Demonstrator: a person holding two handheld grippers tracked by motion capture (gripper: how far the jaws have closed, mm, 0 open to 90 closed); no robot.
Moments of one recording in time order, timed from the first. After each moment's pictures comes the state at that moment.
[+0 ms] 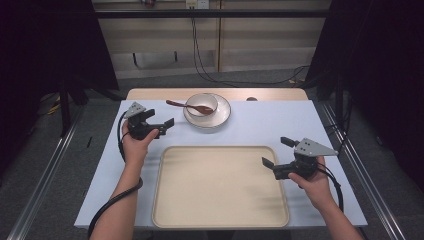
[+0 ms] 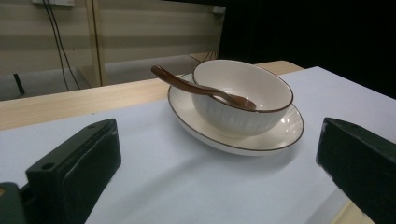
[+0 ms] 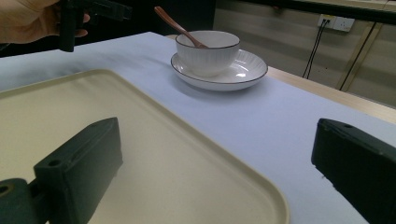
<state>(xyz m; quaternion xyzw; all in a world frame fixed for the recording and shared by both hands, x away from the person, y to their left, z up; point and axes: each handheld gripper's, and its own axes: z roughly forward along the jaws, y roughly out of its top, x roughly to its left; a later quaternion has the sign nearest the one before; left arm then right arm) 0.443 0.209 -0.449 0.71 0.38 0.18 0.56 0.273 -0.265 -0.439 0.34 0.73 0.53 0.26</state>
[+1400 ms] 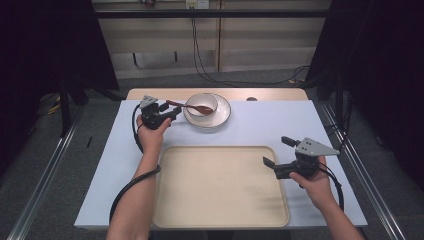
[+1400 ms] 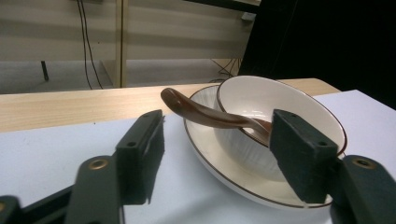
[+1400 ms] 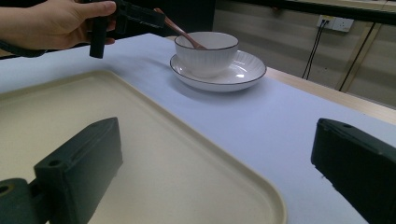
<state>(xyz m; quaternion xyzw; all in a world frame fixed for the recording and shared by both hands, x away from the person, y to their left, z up) 0.479 0.174 -0.460 0.67 0.44 0.19 0.56 0.273 -0.268 -0.438 0.34 0.73 0.53 0.26</state>
